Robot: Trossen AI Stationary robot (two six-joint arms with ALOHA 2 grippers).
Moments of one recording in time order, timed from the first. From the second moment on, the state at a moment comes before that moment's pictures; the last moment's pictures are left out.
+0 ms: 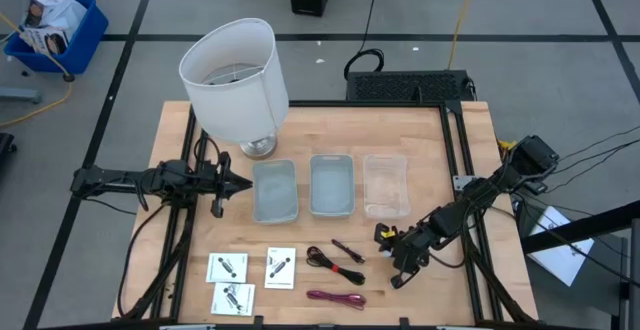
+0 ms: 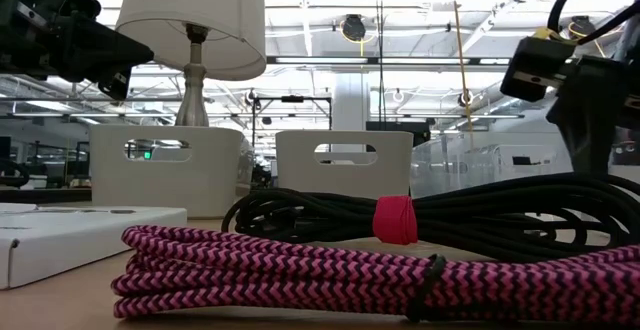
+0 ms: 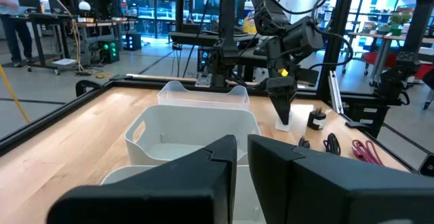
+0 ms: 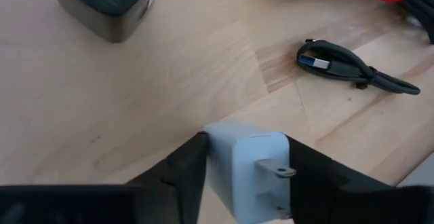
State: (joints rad) left arm -0.04 0.09 0.01 0.08 -0.01 -0.08; right arm 0.60 1.49 0.63 -0.17 0.13 -0.64
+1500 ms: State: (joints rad) left arm -0.04 0.09 0.01 0.13 -0.01 -0.09; right arm 0.02 1.08 0.85 -0.65 0.08 0.03
